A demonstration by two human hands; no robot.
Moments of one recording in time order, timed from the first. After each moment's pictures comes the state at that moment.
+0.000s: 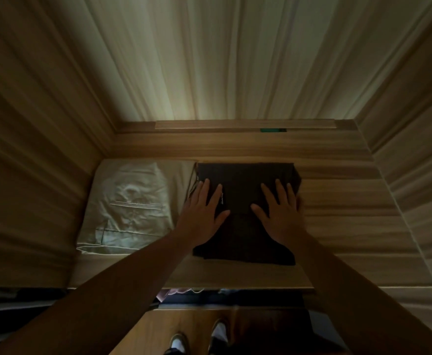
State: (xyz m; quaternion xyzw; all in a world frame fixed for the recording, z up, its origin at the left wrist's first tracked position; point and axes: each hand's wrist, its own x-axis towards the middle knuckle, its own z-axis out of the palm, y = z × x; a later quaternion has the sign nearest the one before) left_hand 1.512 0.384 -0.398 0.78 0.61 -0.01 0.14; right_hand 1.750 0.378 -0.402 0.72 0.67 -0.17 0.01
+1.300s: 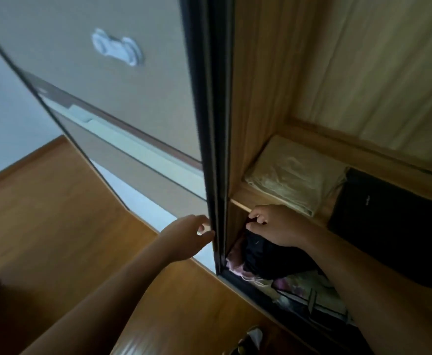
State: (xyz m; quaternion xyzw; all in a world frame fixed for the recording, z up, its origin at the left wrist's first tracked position) left_hand 1.258 0.044 -0.272 0.52 0.80 0.10 0.30; right_hand 1.459 0.198 -0.252 0.38 0.85 -0.33 0.11
